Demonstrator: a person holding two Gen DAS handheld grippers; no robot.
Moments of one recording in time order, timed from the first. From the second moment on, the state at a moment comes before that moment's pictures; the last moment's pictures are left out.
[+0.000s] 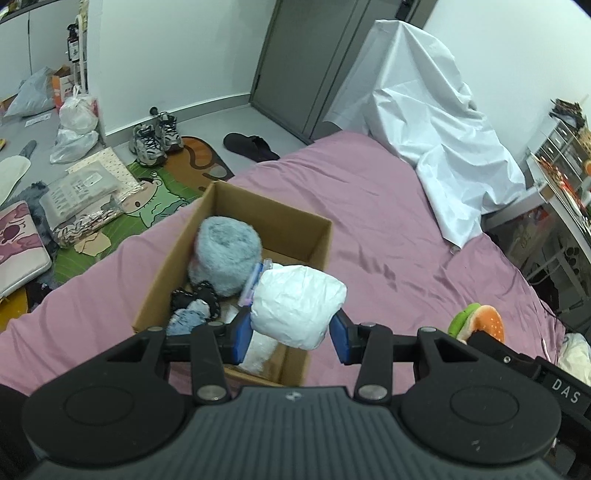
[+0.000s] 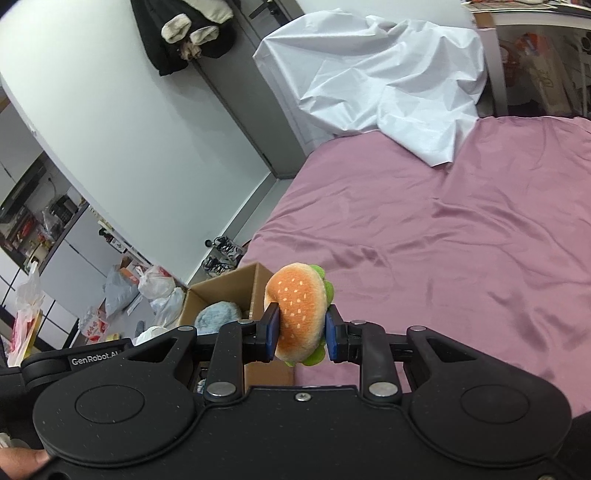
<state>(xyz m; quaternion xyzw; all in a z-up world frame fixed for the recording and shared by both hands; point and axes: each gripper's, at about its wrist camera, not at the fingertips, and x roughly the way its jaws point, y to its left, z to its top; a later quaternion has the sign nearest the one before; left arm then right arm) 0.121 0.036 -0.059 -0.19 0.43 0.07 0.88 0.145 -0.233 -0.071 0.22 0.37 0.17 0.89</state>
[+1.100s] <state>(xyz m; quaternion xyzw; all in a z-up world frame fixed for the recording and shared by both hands) 0.170 0.138 -0.098 -0.26 0.46 0.09 0.85 0.227 -0.103 -0.077 0.18 0.43 0.20 0.86</state>
